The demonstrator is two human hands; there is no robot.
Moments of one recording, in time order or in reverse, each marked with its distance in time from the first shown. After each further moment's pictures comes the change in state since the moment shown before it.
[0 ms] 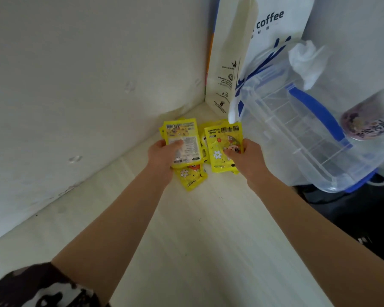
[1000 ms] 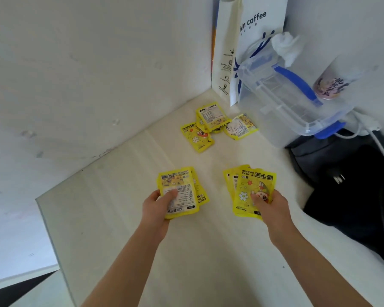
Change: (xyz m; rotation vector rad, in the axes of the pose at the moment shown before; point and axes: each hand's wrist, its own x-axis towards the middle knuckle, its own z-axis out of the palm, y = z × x) left_hand -0.191 -0.119 -0.129 -0.115 0.043 -0.072; right_hand -0.214 0.118 -0.032 0.286 0.101 0.260
